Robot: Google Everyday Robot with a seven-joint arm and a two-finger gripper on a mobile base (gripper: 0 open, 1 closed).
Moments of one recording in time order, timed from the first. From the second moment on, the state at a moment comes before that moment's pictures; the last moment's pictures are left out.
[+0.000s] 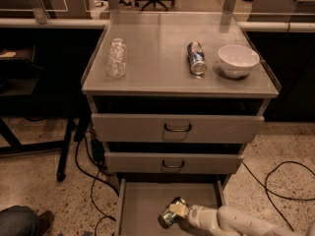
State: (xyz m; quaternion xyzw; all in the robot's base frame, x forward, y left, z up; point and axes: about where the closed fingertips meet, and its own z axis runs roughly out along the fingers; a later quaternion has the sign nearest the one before) arm 0.486 -0.103 0.232 0.11 0.89 0.40 0.19
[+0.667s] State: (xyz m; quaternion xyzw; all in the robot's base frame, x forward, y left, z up) arm 0.505 -0.084 0.177 0.13 0.89 0.41 0.17
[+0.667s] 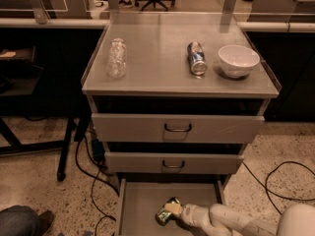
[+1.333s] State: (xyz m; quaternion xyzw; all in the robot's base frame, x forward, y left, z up) arm 0.508 -0.069 0.136 0.14 0.89 0.41 0.14
